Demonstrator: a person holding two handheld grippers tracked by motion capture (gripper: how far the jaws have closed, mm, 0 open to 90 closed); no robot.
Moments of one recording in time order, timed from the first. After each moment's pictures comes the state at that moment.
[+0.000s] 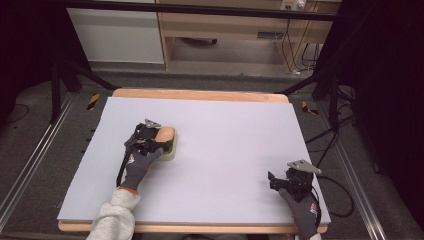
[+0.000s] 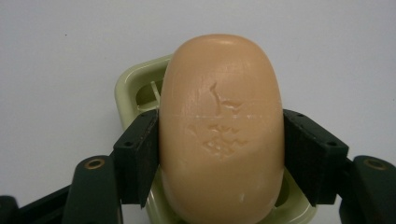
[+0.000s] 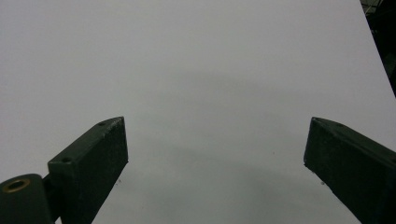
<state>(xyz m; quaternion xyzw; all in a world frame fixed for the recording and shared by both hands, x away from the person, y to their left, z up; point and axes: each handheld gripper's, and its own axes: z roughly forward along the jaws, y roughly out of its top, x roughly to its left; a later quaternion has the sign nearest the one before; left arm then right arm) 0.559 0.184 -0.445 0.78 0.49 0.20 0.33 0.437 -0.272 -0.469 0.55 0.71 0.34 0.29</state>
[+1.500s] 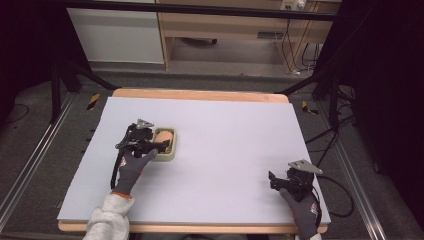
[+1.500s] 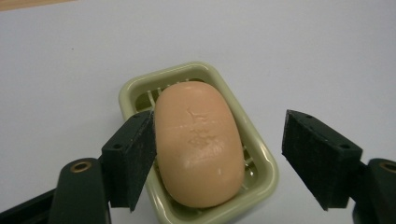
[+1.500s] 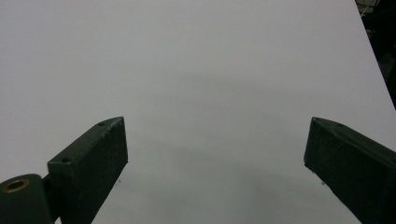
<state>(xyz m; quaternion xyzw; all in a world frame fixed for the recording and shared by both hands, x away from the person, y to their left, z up) 0.537 0.198 -0.425 0.77 0.48 0.19 0.38 0.437 -0.274 -0.468 0.55 0.70 0.34 0.29</state>
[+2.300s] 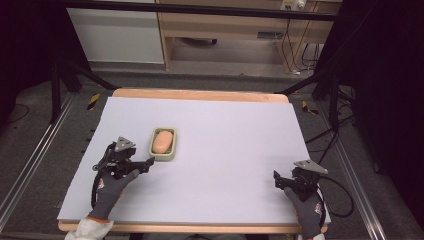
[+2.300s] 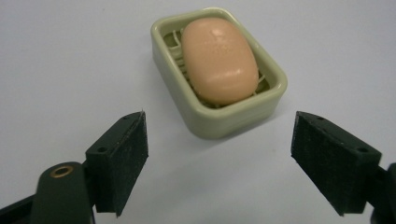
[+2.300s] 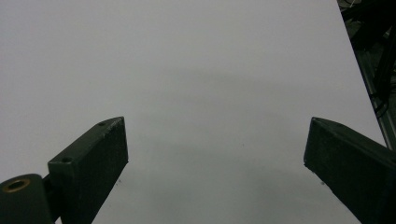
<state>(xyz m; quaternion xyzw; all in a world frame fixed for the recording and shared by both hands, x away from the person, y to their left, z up) 0.478 0.244 -0.439 0.77 0.47 0.21 0.38 0.438 -0.289 -0.470 0.57 0.69 0.33 0.29</state>
